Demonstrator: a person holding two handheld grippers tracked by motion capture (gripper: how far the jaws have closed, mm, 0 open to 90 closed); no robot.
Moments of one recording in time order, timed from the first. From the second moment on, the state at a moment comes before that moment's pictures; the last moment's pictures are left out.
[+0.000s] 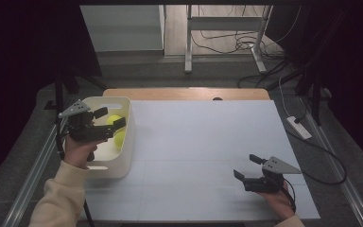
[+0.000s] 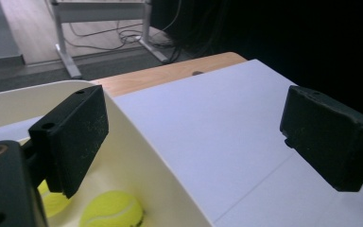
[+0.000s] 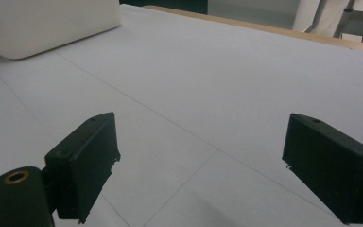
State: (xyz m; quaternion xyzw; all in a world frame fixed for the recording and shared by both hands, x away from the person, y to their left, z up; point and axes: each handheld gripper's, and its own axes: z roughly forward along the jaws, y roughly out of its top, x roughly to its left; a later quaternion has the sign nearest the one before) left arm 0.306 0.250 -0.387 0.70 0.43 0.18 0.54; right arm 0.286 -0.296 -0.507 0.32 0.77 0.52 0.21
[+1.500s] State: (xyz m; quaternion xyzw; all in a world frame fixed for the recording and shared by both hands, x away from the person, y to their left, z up) left arm 0.234 0.169 -0.439 0.76 0.29 0.13 0.57; right arm 0.279 -0.295 -0.505 0.31 0.77 0.51 0.22
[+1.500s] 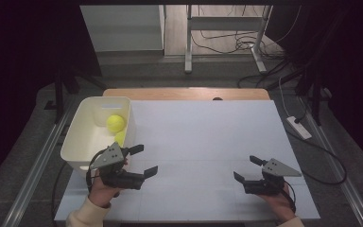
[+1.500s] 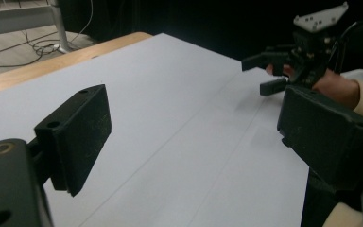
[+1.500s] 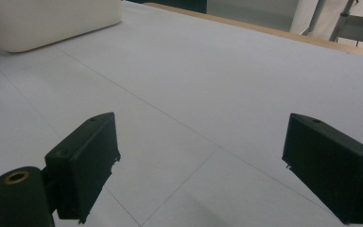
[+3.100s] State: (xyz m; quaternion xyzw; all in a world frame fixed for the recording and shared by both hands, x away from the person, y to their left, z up) left arm 0.224 0.179 -0.526 0.80 0.33 0.11 0.49; right arm 0.275 -0.291 -0.509 0.30 0.79 0.50 0.19
